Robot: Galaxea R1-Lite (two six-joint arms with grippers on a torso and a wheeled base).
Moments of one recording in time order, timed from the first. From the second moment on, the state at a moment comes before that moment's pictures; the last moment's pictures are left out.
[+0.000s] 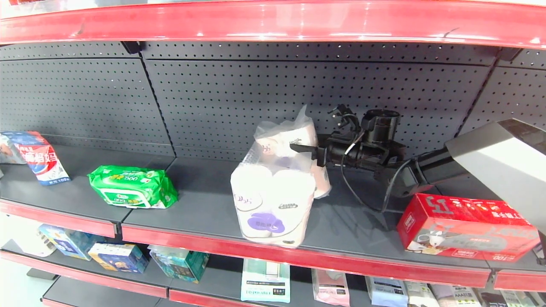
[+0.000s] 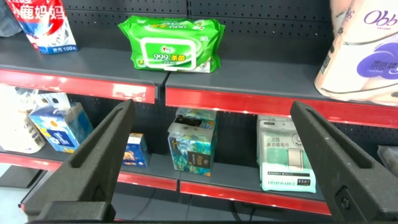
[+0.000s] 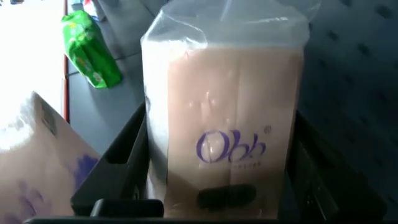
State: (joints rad) left arm 0.00 0.00 0.00 0.00 0.01 0.01; right arm 0.34 2.26 -1.34 -0.82 0.60 -0.05
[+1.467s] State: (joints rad) left arm 0.00 0.00 0.00 0.00 0.01 0.01; right arm 0.24 2.17 -1.13 -0.72 0.85 -0.37
